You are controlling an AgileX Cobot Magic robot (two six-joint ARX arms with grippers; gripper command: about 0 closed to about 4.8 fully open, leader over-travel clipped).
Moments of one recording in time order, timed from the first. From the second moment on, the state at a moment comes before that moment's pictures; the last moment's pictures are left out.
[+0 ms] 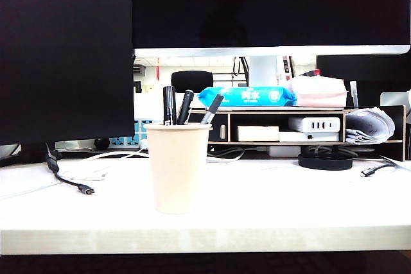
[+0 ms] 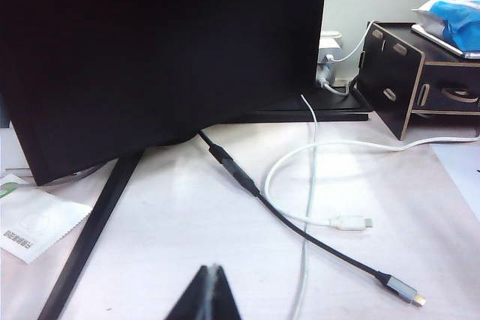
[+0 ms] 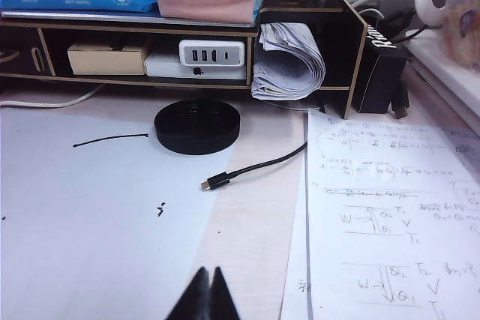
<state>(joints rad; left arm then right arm) -0.12 0.00 0.01 -0.03 -0.09 -0.01 0.07 0.00 0.01 -0.10 0.02 -0.01</state>
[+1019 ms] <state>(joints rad) -0.12 0.00 0.01 -0.03 -0.09 -0.01 0.07 0.00 0.01 -0.10 0.02 0.00</state>
